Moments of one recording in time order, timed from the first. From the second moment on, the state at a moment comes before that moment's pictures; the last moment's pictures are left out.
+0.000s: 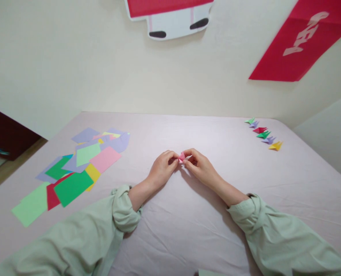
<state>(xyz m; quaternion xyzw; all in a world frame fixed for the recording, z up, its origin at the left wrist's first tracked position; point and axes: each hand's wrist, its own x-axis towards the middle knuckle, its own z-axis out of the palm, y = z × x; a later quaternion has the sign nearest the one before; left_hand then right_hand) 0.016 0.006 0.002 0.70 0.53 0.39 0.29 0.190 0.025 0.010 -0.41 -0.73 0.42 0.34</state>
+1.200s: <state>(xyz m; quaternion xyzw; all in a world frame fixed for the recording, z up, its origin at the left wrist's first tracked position) 0.015 0.007 0.005 0.64 0.52 0.44 0.36 0.191 0.020 0.009 -0.36 -0.81 0.29 0.37</state>
